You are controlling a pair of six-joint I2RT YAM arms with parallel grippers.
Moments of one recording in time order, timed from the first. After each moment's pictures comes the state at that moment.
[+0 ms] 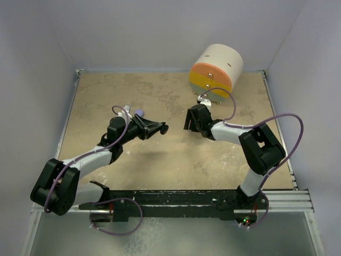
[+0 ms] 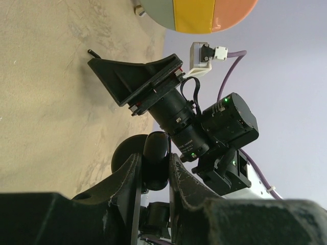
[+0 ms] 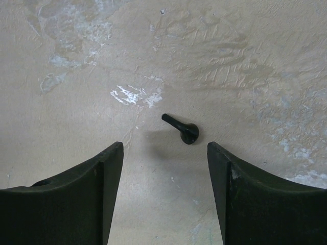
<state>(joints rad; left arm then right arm) -0.41 1.25 0.46 0.57 0.40 -1.43 0.56 1.74 0.93 0.02 0.29 0.59</state>
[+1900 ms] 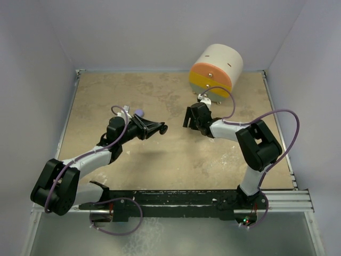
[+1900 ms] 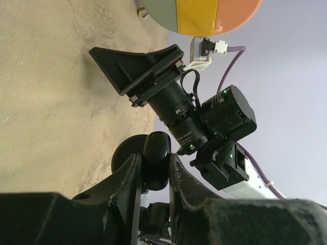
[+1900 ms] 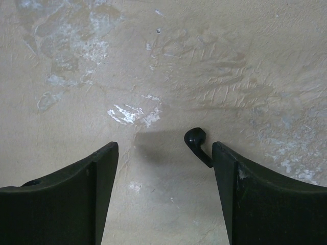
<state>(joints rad) -0.40 1.25 0.46 0.56 0.40 -1.43 0.54 1.79 0.96 0.06 0.28 0.59</state>
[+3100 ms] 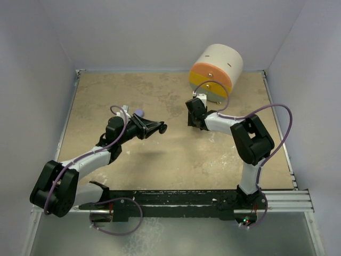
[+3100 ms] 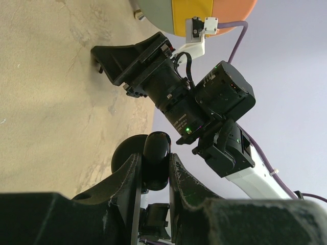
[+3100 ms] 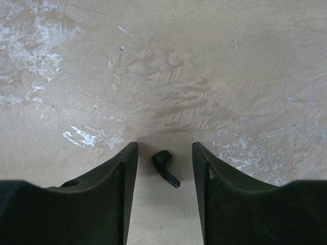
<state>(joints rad) -0.39 1.24 0.46 0.55 0.41 -1.43 0.54 1.90 1.13 -0.16 0.42 0.43</state>
